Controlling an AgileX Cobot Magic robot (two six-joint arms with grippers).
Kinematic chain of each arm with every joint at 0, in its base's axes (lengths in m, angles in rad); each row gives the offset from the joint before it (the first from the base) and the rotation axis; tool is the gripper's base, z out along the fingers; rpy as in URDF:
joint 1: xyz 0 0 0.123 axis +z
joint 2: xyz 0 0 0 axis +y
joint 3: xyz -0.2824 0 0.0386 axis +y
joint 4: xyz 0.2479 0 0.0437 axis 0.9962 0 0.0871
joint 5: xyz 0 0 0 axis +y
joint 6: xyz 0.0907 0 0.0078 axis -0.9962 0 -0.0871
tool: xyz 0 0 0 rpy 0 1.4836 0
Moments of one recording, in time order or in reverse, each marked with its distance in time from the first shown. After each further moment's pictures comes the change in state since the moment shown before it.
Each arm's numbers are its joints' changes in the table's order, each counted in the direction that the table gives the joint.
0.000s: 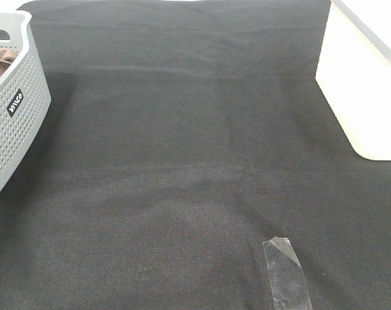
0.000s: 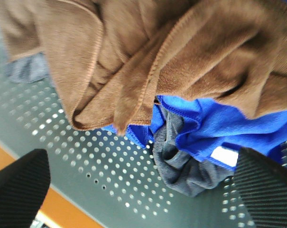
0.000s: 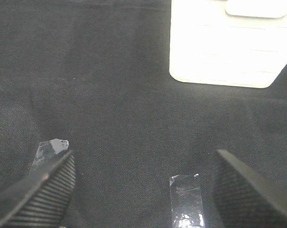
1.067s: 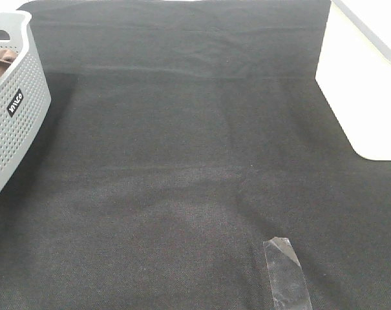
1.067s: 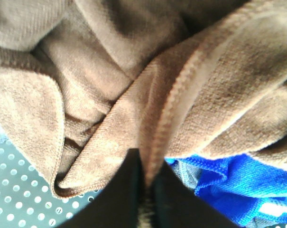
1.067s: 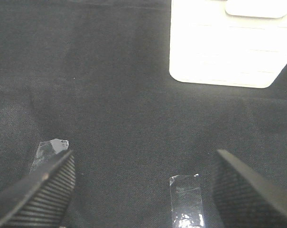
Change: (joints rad) left arm 0.001 0.187 0.000 0.081 -0.098 -0.050; right arm 0.000 0.000 0.000 0.000 0.000 0.000
